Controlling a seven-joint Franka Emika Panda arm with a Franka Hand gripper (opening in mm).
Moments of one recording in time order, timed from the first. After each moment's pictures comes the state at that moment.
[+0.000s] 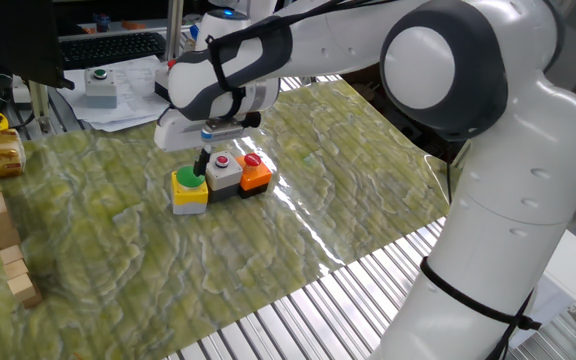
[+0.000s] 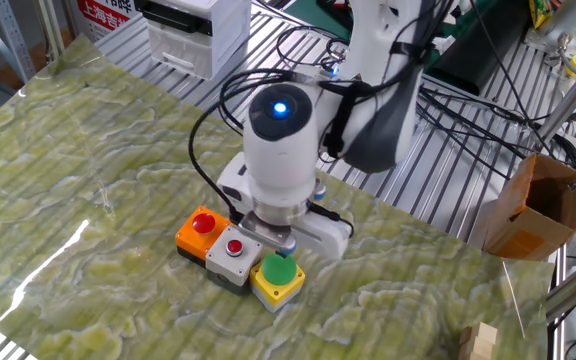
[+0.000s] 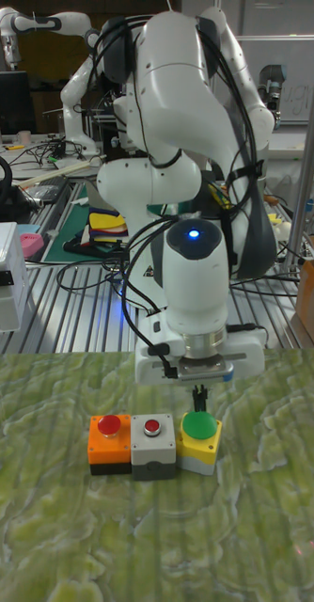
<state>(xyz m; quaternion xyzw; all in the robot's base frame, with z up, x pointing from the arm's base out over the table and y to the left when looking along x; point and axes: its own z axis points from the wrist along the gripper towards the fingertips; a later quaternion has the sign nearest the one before) 0.544 0.087 0.160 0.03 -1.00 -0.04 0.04</state>
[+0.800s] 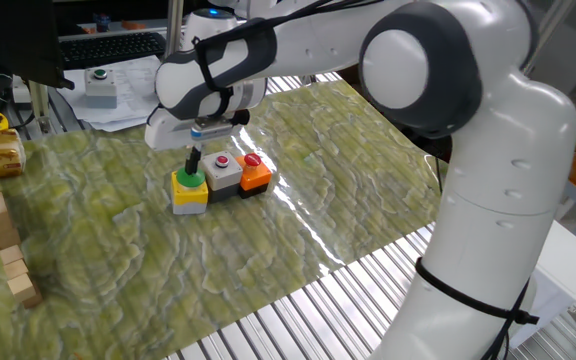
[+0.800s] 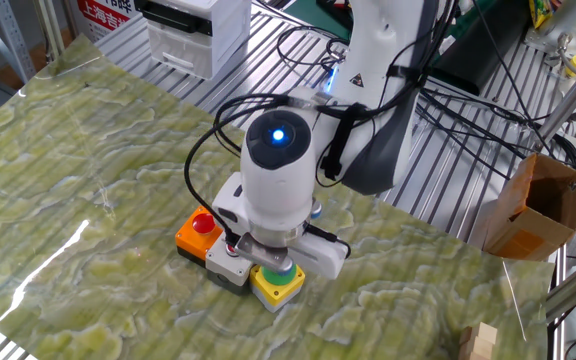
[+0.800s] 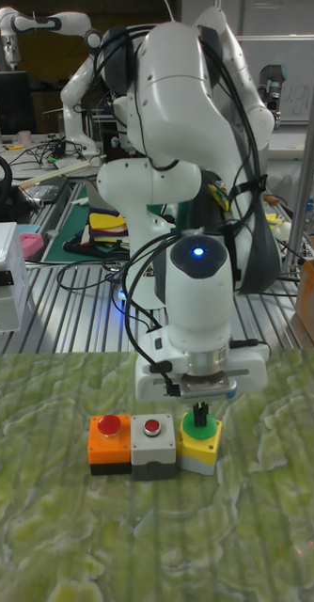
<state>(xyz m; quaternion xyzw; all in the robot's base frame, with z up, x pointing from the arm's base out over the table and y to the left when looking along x) 0.561 0.085 0.150 0.04 -1.00 -0.03 0.04</state>
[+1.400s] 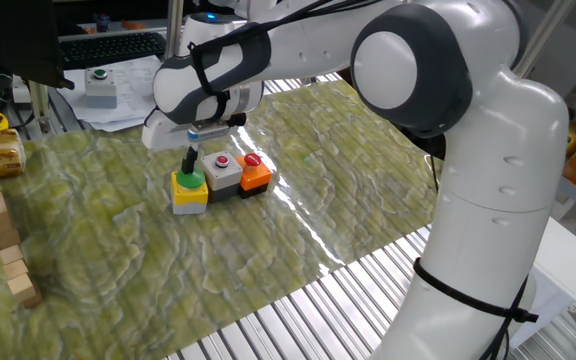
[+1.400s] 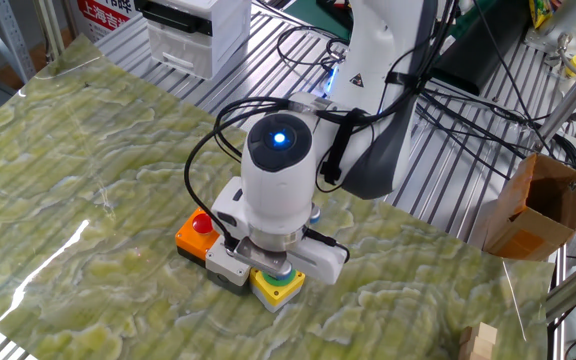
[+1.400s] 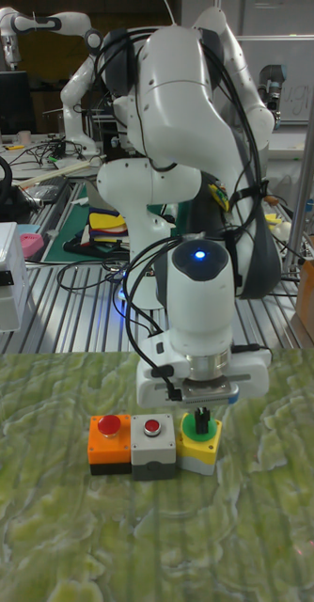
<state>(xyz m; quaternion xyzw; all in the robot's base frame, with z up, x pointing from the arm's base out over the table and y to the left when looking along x) 0.571 0.087 0.141 0.04 -1.00 -0.03 0.02</state>
